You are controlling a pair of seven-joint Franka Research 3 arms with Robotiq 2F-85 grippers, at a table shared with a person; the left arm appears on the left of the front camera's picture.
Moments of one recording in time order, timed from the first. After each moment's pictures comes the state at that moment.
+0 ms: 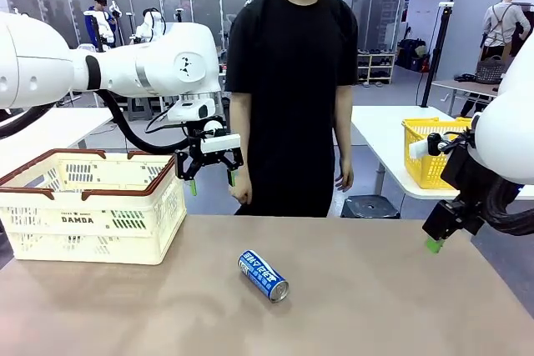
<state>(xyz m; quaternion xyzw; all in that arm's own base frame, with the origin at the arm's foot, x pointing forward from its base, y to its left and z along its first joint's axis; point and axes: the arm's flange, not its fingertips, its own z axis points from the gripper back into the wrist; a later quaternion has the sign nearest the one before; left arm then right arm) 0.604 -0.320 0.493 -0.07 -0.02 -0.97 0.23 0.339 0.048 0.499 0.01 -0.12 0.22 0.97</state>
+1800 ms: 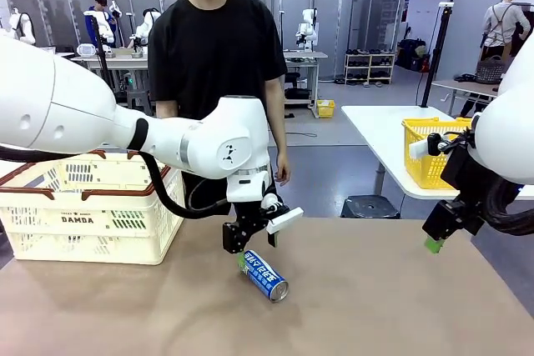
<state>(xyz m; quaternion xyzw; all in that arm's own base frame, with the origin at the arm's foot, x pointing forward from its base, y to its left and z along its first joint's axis) 0.513 -0.422 0.373 -0.04 -0.03 -0.94 0.34 0.339 0.048 0.499 0.01 -0.12 0.22 0.97</state>
